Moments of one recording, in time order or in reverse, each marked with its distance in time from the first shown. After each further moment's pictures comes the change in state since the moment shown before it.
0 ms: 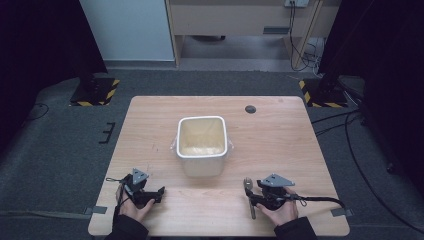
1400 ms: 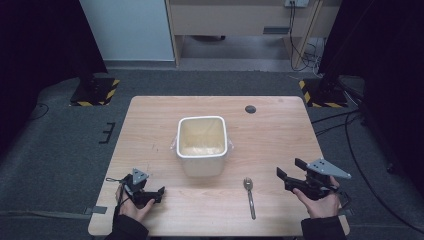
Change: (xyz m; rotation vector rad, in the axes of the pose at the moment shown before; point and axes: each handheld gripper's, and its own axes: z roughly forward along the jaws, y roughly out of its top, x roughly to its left) left arm 0.000 0.000 0.000 0.001 0.000 0.000; right arm -0.061 0.043 -0.093 -0.256 -0.080 0.064
